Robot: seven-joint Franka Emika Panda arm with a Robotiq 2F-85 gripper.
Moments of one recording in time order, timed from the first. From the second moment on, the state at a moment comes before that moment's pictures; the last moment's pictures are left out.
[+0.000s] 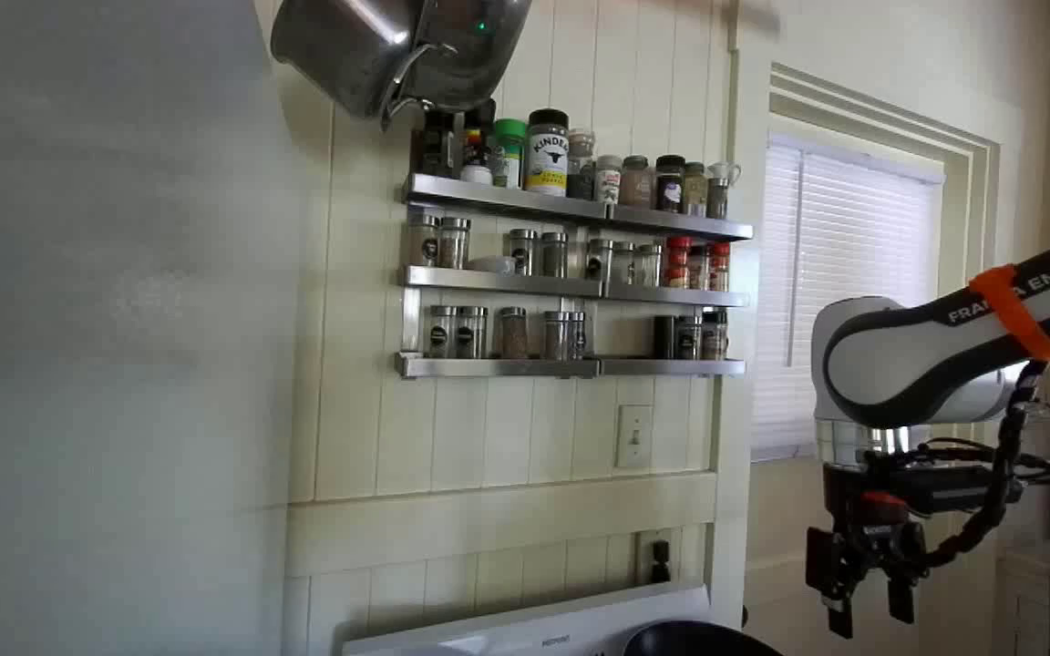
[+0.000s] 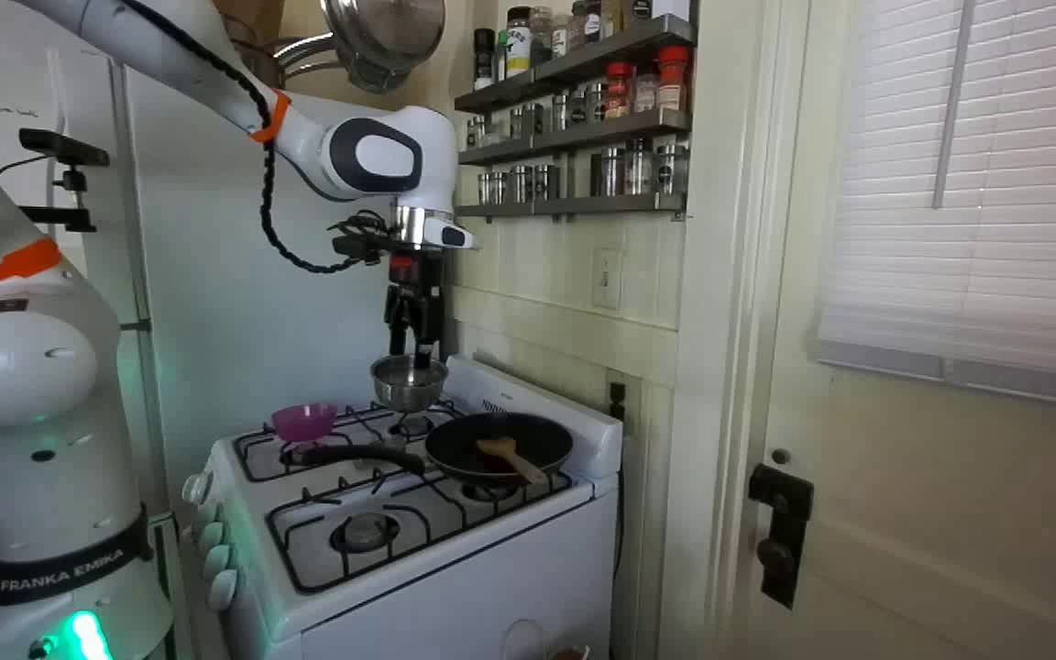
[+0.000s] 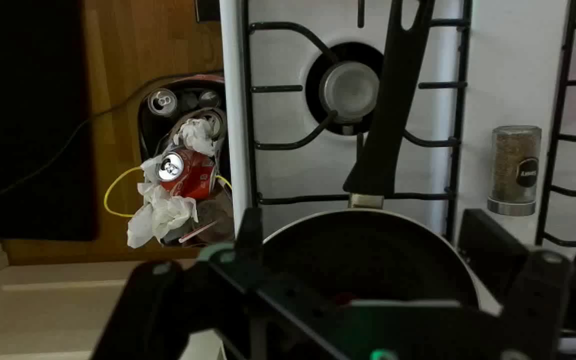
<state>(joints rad) -0.02 -0.47 0.00 -2.54 -0.01 1.97 0.01</state>
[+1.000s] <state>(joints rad) -0.01 -0.51 0.07 -2.53 -0.06 2.05 0.10</state>
